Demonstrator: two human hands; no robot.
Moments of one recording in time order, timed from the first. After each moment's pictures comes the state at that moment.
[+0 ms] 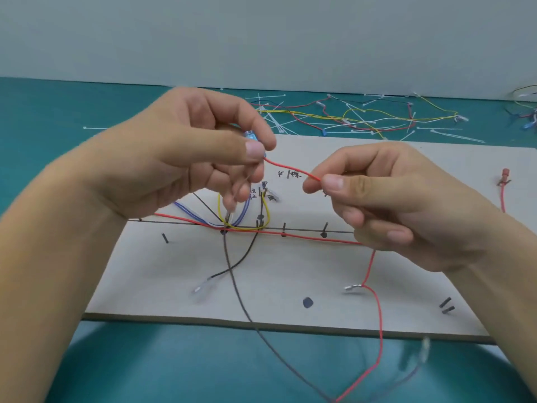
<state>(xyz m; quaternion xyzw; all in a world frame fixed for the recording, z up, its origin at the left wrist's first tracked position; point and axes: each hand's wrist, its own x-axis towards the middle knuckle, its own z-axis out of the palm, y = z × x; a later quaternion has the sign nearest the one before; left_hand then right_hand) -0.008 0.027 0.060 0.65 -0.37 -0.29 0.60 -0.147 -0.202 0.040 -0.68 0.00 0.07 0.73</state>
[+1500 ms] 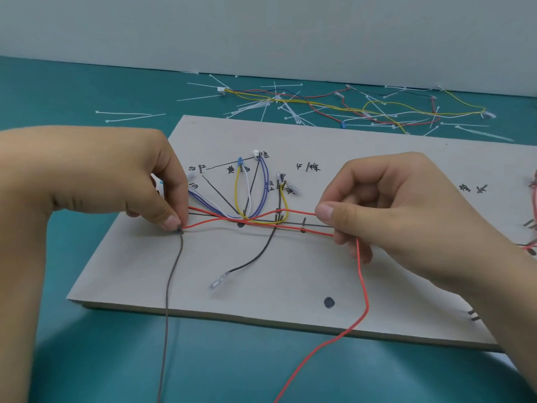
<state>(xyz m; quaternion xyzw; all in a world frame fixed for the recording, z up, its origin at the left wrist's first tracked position) 0.022 0.097 0.061 0.90 -0.29 -0.30 0.11 -0.147 -0.173 0.031 -0.83 0.04 -0.03 0.56</state>
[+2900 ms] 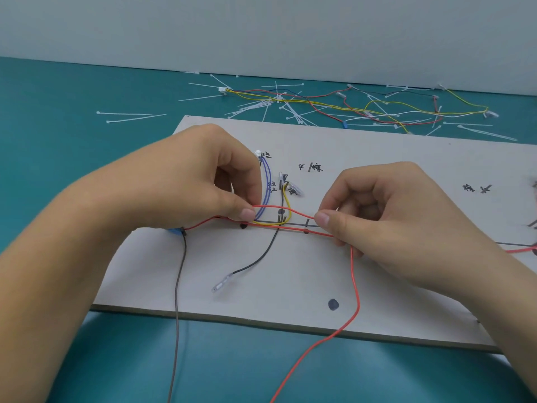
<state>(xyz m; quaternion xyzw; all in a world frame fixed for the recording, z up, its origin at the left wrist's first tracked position) -0.002 0.047 0.040 0.86 -0.40 -0.17 0.27 -0.142 -0.172 0.023 -0.90 0.05 -0.05 0.43</state>
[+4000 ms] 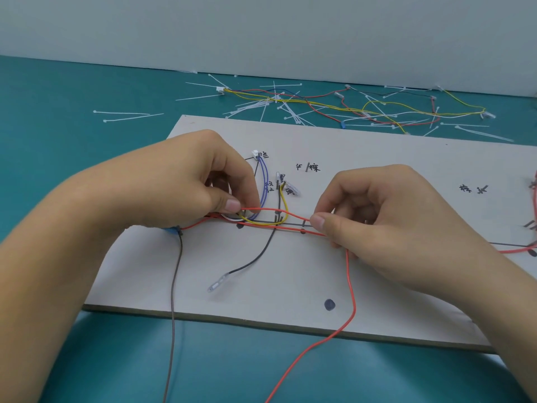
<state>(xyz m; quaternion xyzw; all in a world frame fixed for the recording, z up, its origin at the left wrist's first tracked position) 0.001 0.047 0.039 0.86 -0.40 -0.18 0.25 -0.143 -0.173 0.020 -0.91 0.03 -0.06 0.41</state>
